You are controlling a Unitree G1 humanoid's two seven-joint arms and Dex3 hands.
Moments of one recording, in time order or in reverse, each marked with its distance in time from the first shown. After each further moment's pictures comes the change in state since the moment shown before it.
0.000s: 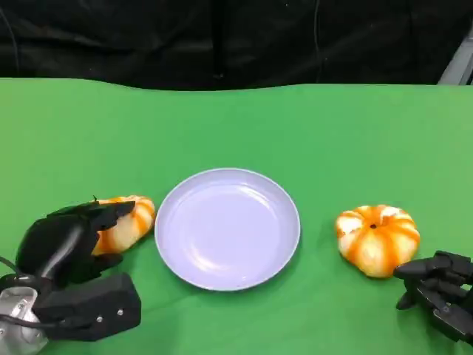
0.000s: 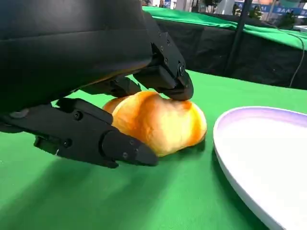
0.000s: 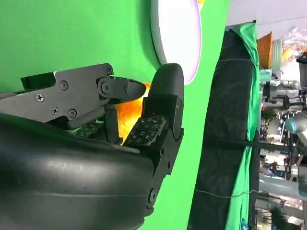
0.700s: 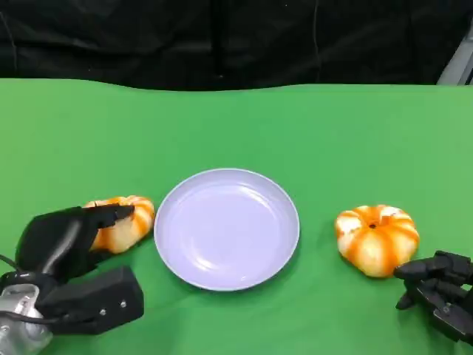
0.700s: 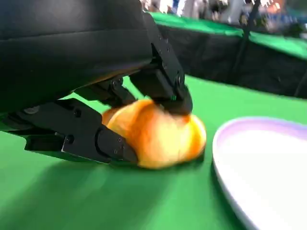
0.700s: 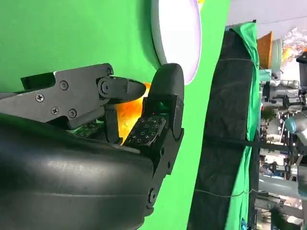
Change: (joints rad) left arm -0.003 -0.018 0.007 -0.010 -0.033 0.042 0.050; right arm 0.000 0.000 0.000 0.000 0.000 -0.001 0.000
